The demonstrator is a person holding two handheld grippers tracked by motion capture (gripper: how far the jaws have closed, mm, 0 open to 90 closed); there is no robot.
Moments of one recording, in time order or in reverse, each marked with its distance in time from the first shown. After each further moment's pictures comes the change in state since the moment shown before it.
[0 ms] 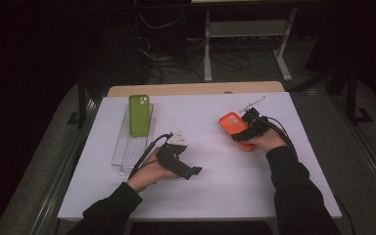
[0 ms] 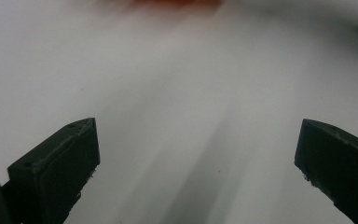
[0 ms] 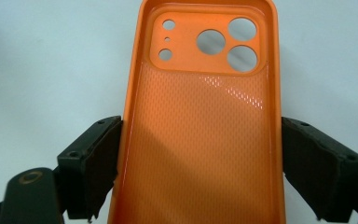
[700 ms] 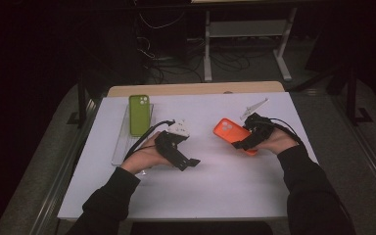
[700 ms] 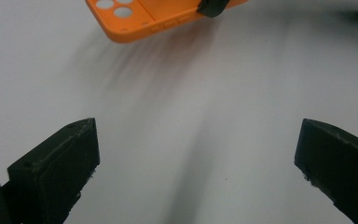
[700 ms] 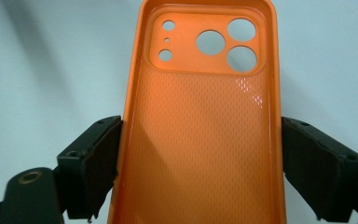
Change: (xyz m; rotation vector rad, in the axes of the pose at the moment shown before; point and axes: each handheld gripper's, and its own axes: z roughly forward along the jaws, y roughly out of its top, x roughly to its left) left arm 0.011 0.034 -0.021 0.019 -0.087 0.187; right arm 0.015 -0.006 -0.029 -0.025 0.166 -0.223
